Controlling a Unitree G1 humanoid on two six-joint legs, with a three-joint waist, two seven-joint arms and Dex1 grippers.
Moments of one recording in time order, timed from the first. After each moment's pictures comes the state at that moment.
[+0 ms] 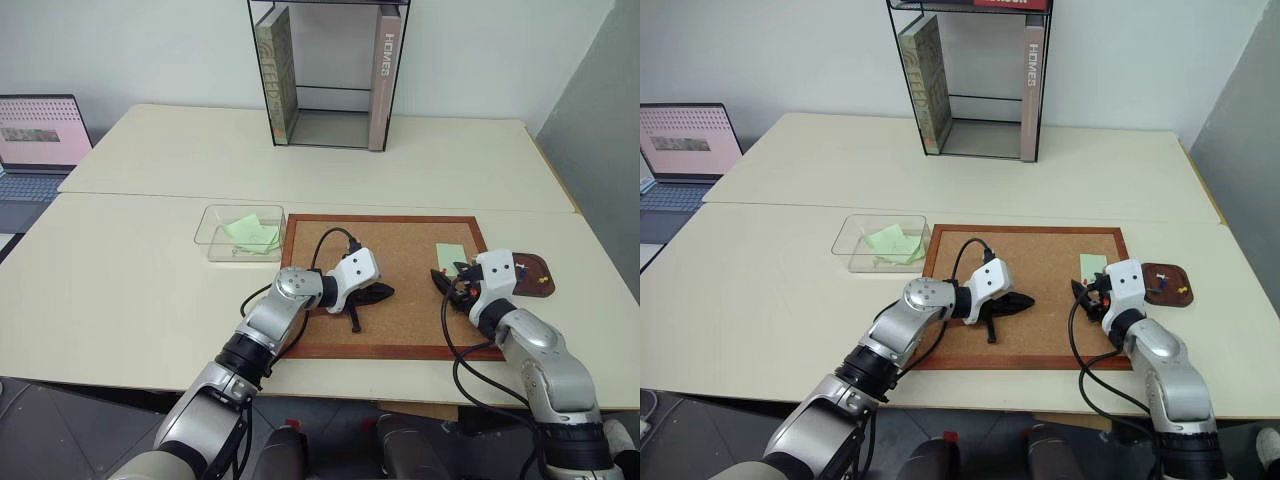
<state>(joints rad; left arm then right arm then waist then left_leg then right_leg) -0.61 0.23 -0.39 0.34 -0.02 0.20 -0.93 -0.14 -0.35 -0.08 -0.17 0.22 0.47 0.33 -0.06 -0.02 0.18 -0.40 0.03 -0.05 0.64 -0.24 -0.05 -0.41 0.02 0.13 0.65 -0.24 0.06</state>
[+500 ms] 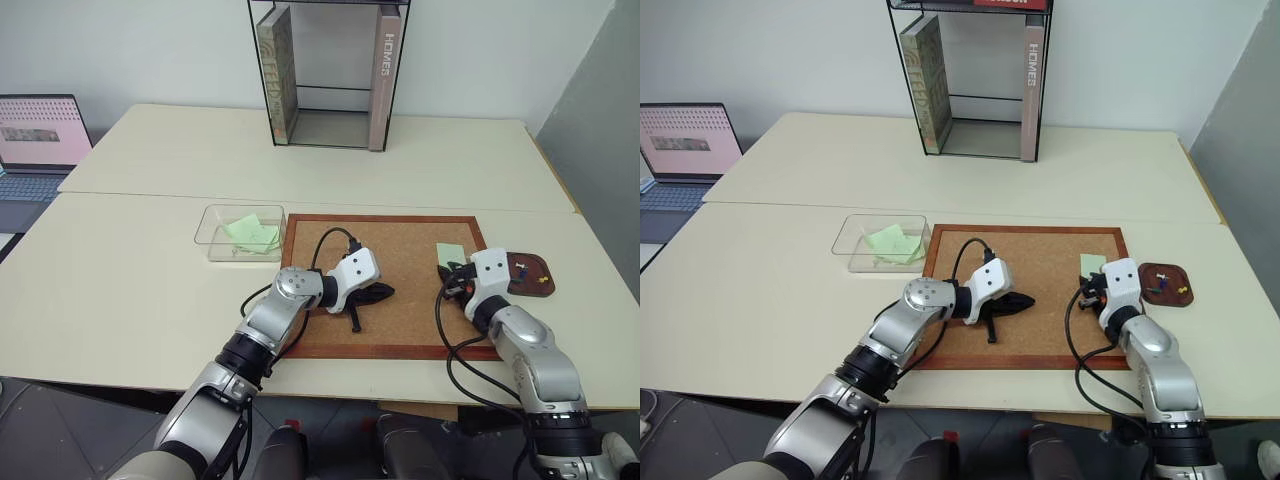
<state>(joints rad) -0.61 0.23 -0.39 0.34 -0.02 0.20 -0.92 -0.17 -0.33 -0.06 -0.10 0.18 0.42 0.32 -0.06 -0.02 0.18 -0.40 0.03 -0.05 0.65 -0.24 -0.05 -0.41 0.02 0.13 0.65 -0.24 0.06</state>
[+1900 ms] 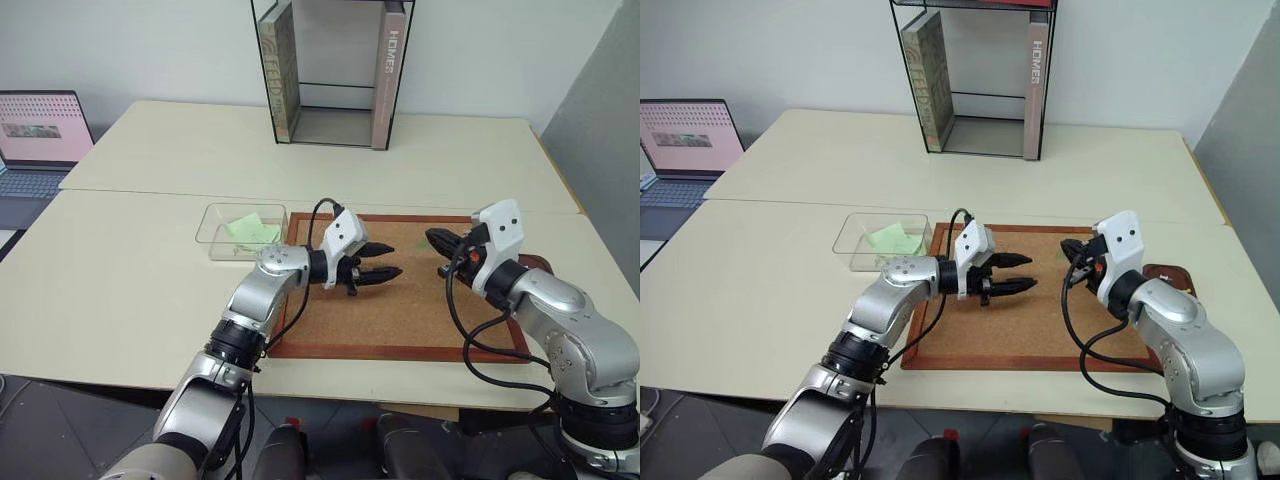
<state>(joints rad) -0.72 0.21 -0.24 0.29 -0.19 0.23 -0.97 -0.33 -0.44 -0.12 -0.55 0.45 0.91 0.38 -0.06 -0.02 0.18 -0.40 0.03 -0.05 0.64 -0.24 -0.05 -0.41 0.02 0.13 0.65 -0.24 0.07</state>
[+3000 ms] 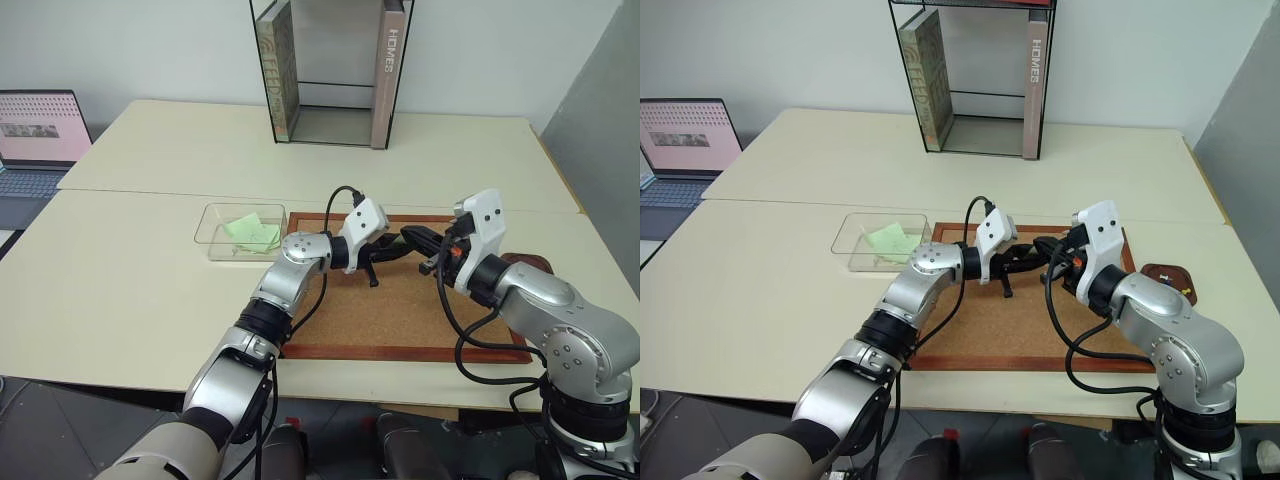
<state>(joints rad) -0.82 0.12 -0.24 0.55 -0.11 0.06 -0.97 -0.39 -0.38 -0.12 -0.63 0.62 1.07 0.27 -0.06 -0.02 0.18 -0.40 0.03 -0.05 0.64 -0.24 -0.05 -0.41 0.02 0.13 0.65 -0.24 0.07</state>
